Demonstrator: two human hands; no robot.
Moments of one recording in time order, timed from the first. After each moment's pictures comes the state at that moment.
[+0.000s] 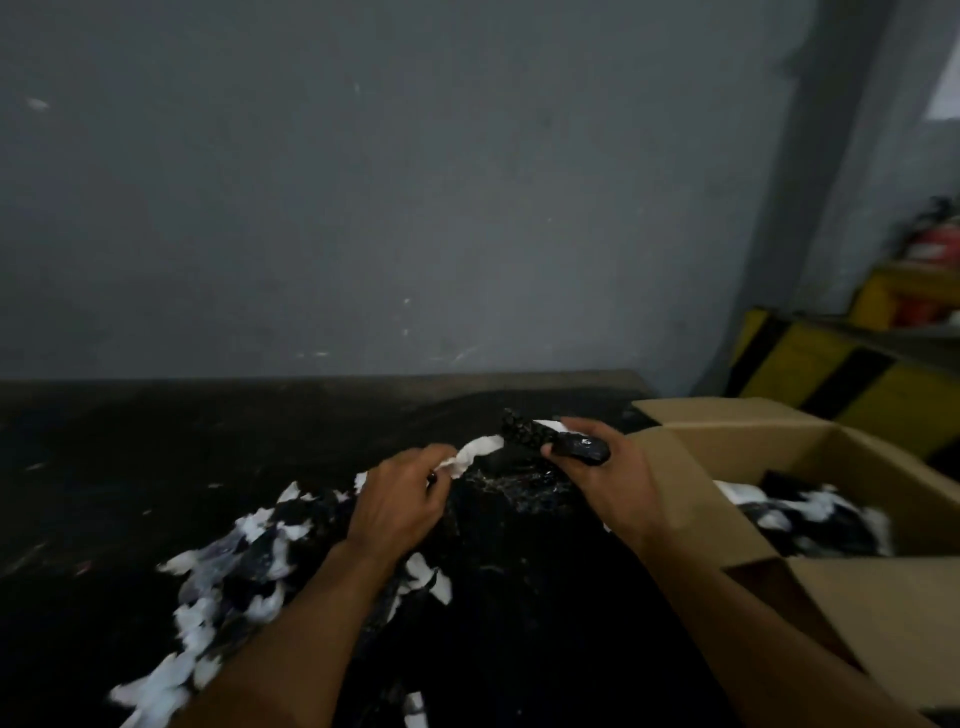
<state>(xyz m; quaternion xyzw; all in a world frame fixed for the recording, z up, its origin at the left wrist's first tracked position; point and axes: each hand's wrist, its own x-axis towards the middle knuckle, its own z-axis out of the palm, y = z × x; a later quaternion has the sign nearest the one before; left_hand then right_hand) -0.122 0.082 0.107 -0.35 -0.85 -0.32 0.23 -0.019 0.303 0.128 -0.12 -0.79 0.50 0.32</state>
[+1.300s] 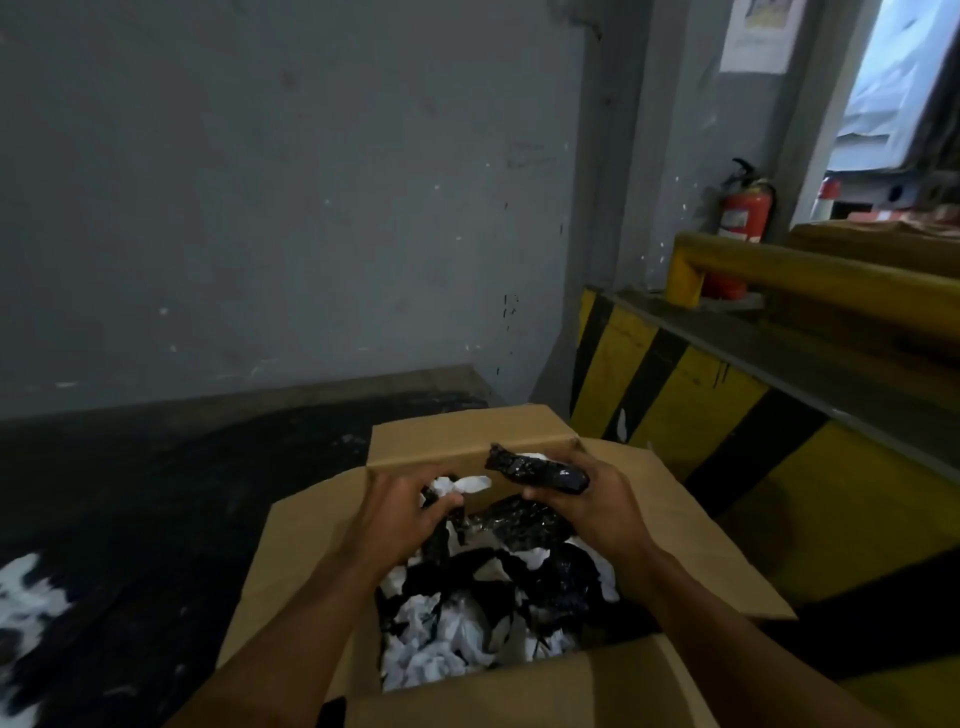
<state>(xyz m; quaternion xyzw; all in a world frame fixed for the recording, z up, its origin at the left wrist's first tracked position) -0.043 0.572 0.086 -0.42 -0.83 -0.36 0.09 0.095 0.780 0.080 -0.17 -0.82 0.48 0.27</state>
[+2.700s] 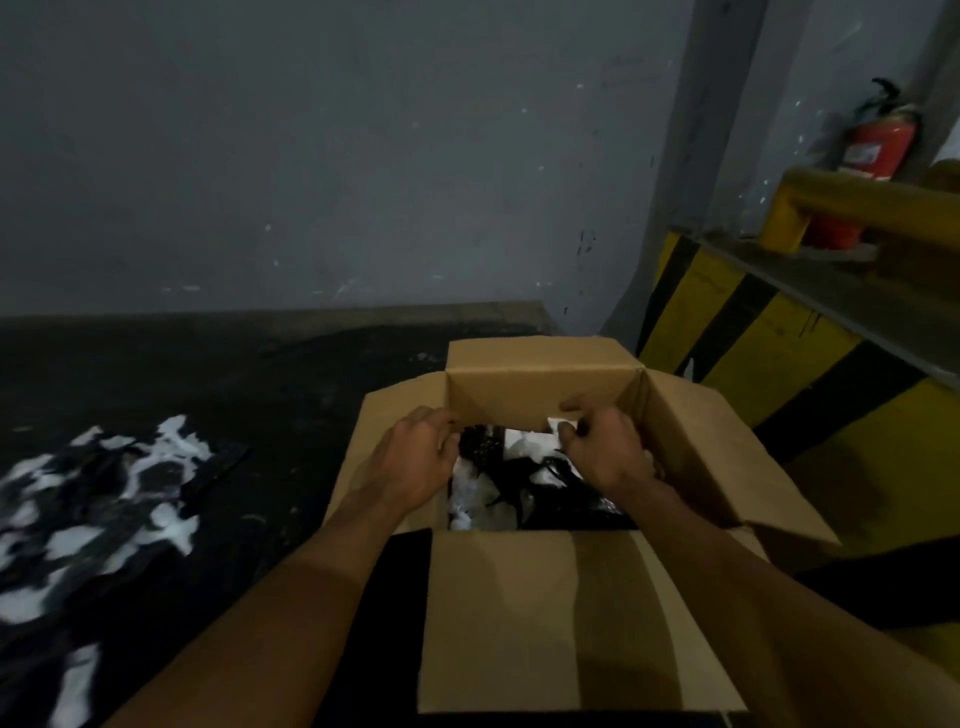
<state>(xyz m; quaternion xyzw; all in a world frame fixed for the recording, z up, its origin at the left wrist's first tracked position) 0.006 0.489 0.076 -0.31 -0.91 -0.27 0.09 0.095 0.709 0.076 -0.19 -0.91 0.32 0.20</state>
